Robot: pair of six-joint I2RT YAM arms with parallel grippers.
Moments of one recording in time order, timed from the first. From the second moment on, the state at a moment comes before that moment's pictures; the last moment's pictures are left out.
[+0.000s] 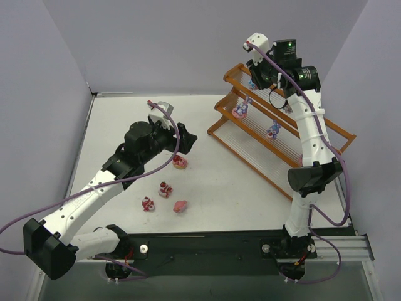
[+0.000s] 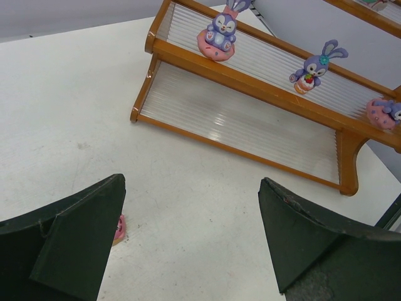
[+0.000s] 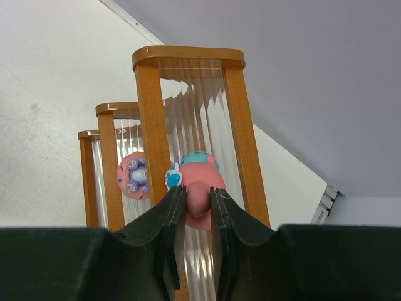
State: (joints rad) left arm -0.62 1.13 1.00 -0.06 0.04 -0.33; right arm 0.25 1.95 2.41 -0.99 -0.12 -0.49
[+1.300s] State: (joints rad) left arm -0.62 1.13 0.97 -0.04 0.05 -0.36; right arm 0.24 1.97 2.42 -0.91 -0.09 -0.38
